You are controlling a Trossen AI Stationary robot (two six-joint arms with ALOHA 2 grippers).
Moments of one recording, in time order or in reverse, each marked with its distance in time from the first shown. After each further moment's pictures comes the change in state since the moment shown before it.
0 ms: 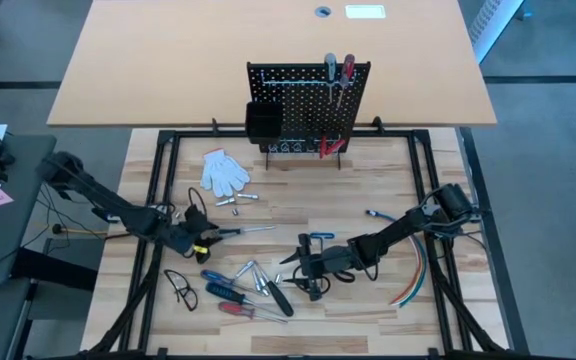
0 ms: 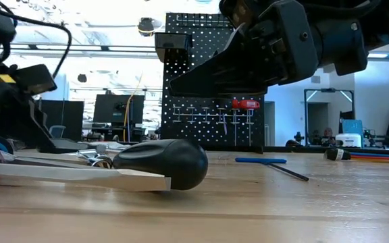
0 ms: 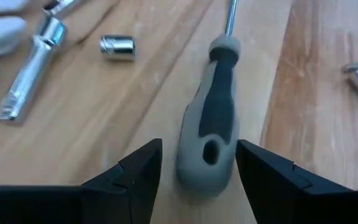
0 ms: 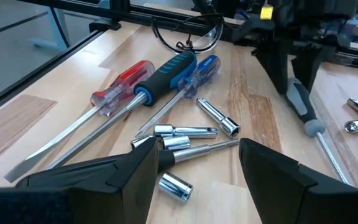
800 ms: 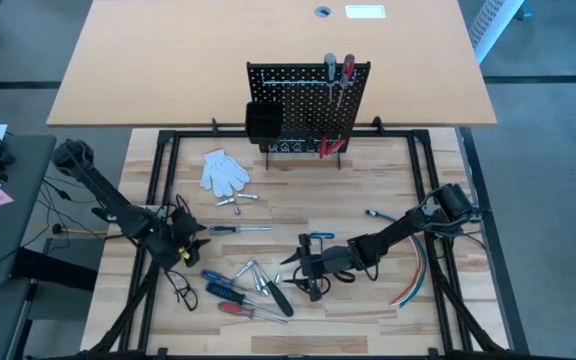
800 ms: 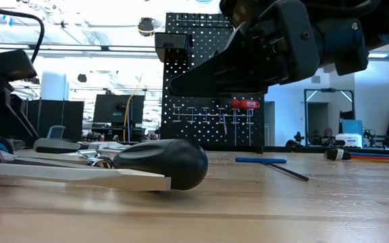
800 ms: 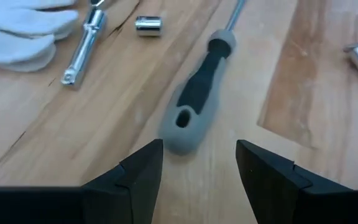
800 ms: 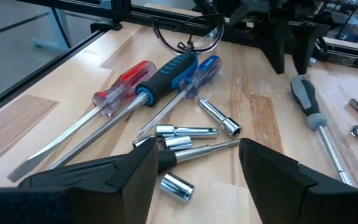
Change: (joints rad) left arm -0.297 -0.112 0.114 -0.514 -0.195 -0.357; right arm -0.002 0.000 0.000 0.001 0.000 0.001
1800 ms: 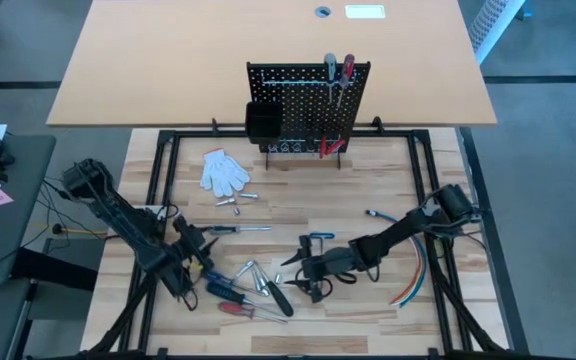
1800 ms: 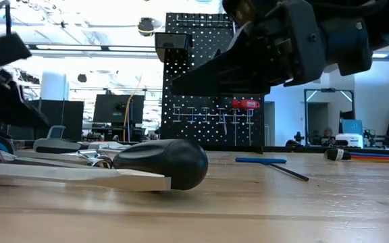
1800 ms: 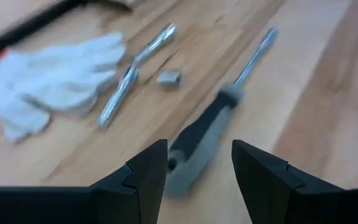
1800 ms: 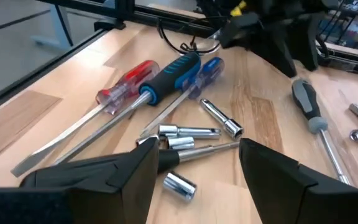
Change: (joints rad) left arm -0.128 0.623 0.256 -0.076 -0.294 -0.405; right arm 0.013 0.000 -0.006 0.013 0.005 -0.026
